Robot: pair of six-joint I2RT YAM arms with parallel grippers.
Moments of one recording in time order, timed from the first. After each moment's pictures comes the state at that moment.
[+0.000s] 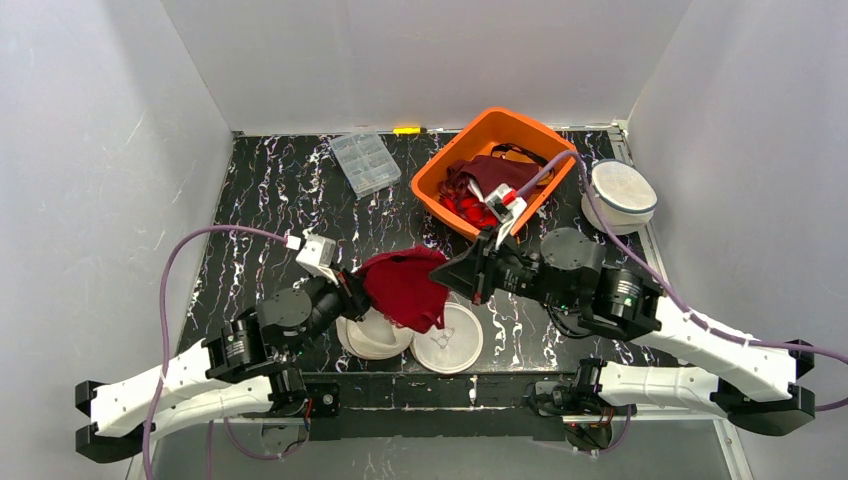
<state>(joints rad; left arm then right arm) -1.19 0.49 0.68 -0.36 -0.50 -0.54 1.22 0.91 1.16 -0.37 0.02 0.54</state>
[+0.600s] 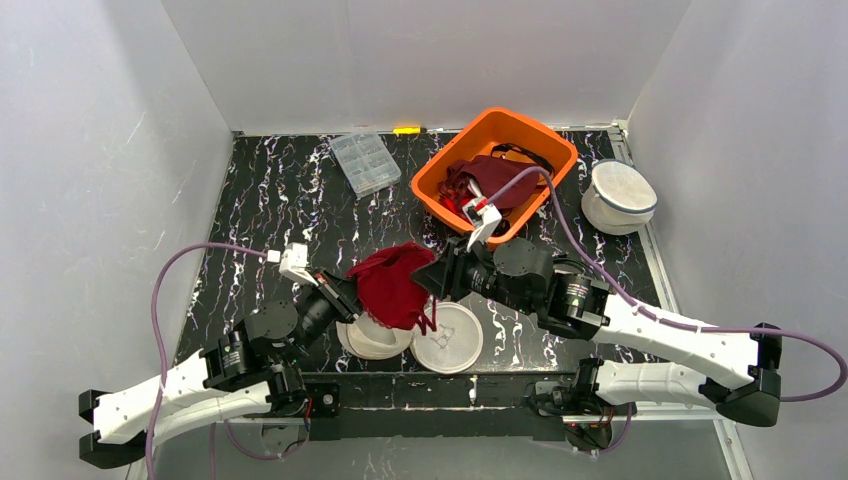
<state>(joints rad) -1.19 0.39 0.58 -0.29 -0.57 -0.91 1.22 1.02 0.98 -0.19 0.17 0.70</state>
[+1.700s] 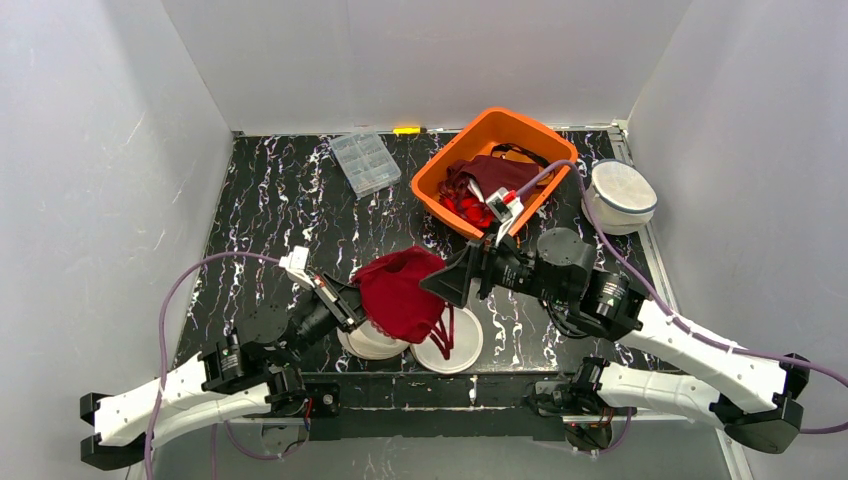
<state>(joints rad) -1.19 0.33 0.54 -0.24 -0.39 -1.28 1.10 0.88 0.97 -0.21 -0.09 0.64</state>
